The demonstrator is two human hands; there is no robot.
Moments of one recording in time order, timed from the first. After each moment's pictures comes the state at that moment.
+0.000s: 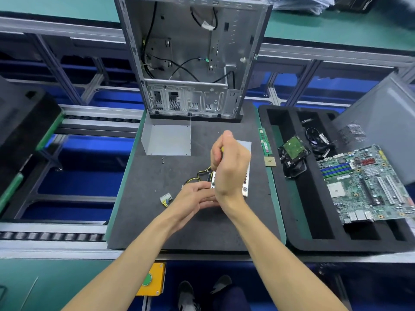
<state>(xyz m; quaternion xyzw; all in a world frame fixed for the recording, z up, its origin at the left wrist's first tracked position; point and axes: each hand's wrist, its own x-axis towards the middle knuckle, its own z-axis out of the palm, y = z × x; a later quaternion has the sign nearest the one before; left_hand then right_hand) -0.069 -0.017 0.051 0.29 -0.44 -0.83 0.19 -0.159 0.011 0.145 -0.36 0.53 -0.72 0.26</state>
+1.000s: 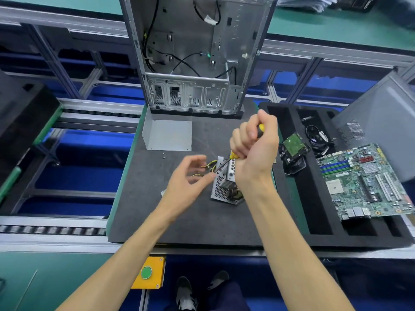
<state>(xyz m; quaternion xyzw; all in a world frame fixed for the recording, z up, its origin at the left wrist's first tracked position) -0.055 -0.016 0.084 0.38 -0.62 -0.60 0.33 -0.189 0.015 0.178 -0.21 0.39 -0.80 0.39</state>
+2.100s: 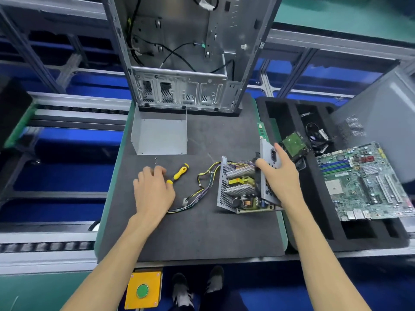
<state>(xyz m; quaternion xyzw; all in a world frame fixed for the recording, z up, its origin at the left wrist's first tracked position) -0.035 -0.085 0.011 0.60 -0.77 -0.18 0.10 -0.288 0.038 0.093 -0.26 0.84 -0.41 0.25</state>
